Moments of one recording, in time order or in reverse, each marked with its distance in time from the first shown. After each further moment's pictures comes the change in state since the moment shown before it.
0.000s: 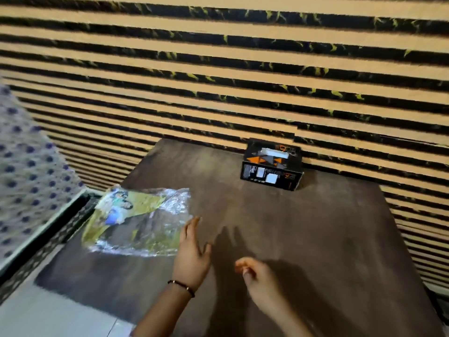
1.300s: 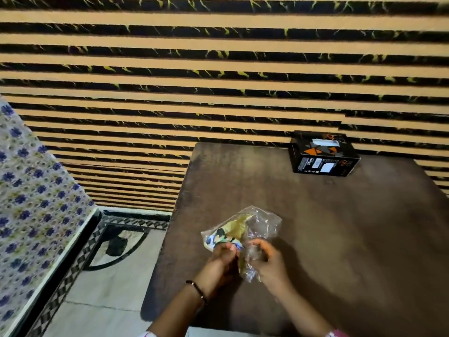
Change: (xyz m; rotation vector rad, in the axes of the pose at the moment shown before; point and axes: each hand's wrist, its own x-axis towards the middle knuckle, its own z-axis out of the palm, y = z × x) left_hand 0.066 -0.156 -0.149 -0.780 -0.685 -0.463; right_hand 0.060 -0.145 0.196 0.428 0.313 0.147
